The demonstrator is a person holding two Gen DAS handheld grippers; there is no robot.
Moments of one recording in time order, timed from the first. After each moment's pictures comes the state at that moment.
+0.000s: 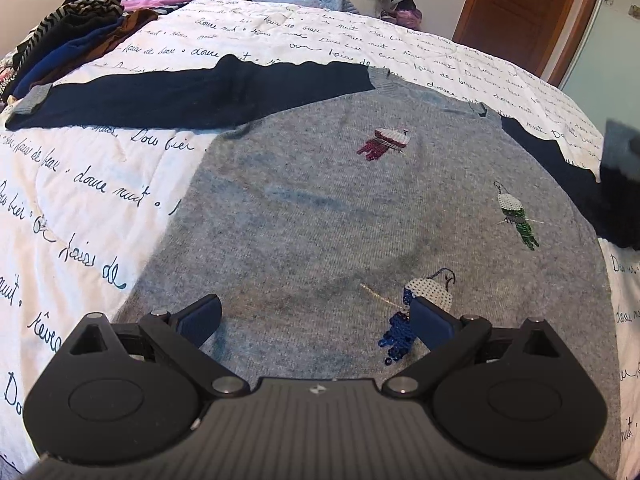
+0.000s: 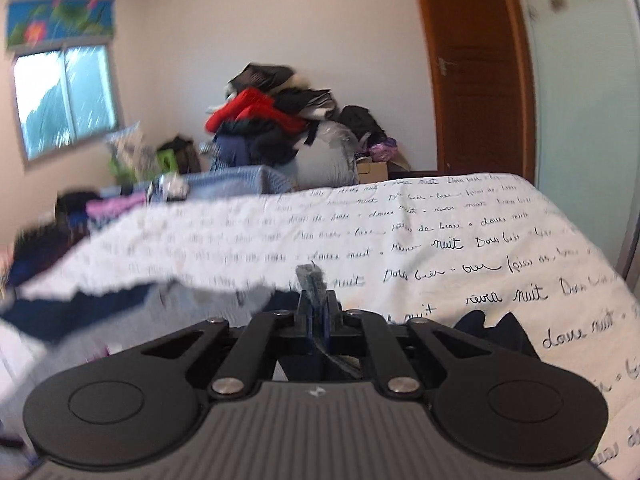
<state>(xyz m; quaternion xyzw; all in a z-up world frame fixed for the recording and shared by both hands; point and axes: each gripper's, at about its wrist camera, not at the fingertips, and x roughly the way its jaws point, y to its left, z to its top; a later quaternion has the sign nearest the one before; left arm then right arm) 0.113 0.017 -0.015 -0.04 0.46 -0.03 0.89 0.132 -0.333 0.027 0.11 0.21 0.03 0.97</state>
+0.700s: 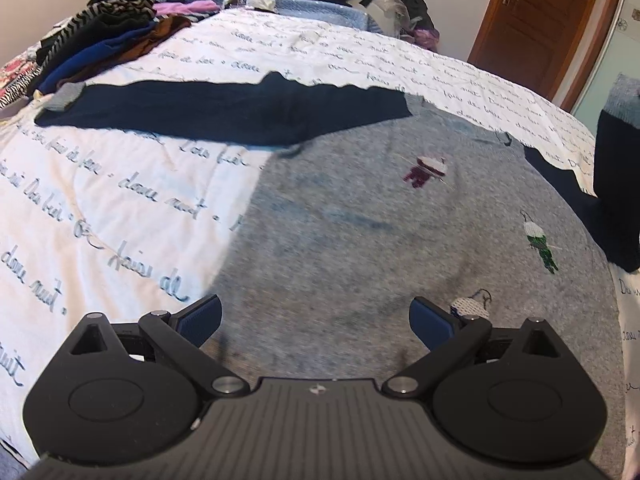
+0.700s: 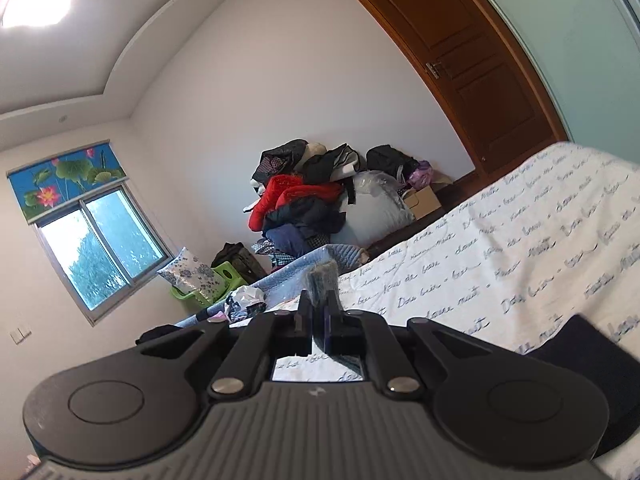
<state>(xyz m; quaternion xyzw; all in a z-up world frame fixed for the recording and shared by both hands) 0.108 0.059 -0.003 -0.05 0.43 0.00 0.90 0.164 -0.313 0.057 0.31 0.11 0.08 0.94</state>
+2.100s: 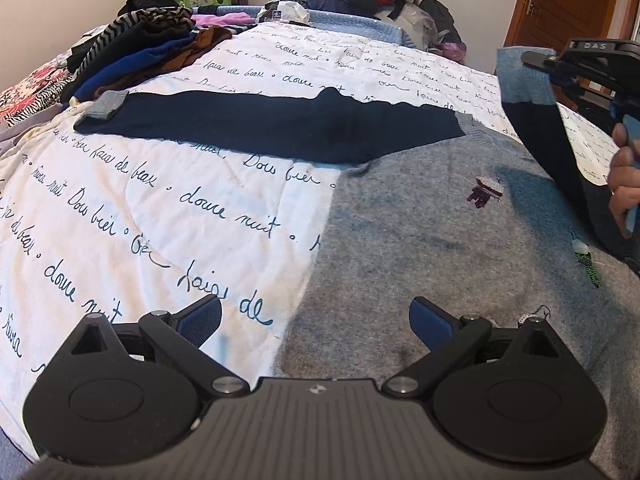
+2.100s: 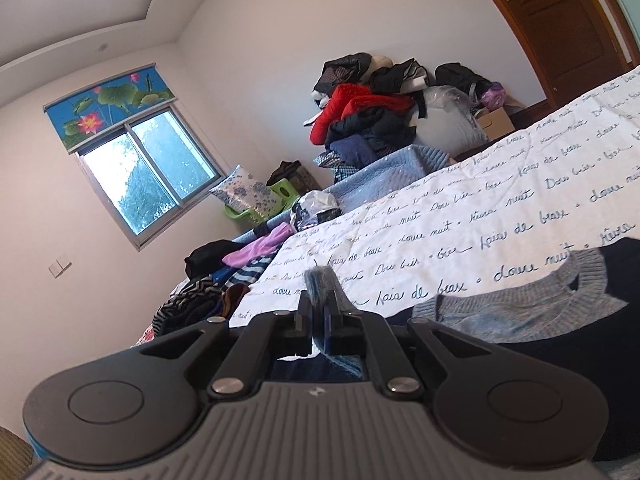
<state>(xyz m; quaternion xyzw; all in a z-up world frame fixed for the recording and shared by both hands) 0.110 0.100 -0.004 -0.04 0.42 0.03 0.91 0.241 -0.130 0.008 0.28 0.20 0.19 0.92</state>
